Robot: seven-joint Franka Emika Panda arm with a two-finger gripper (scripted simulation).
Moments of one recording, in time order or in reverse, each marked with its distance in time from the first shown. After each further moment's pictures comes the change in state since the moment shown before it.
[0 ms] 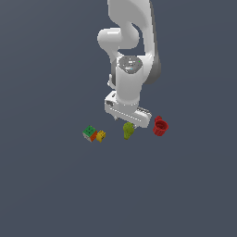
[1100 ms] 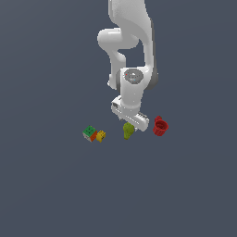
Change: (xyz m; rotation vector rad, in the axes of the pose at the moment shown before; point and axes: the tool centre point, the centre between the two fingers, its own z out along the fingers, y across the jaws) arm -0.041 0.002 0.063 0.003 0.009 0.199
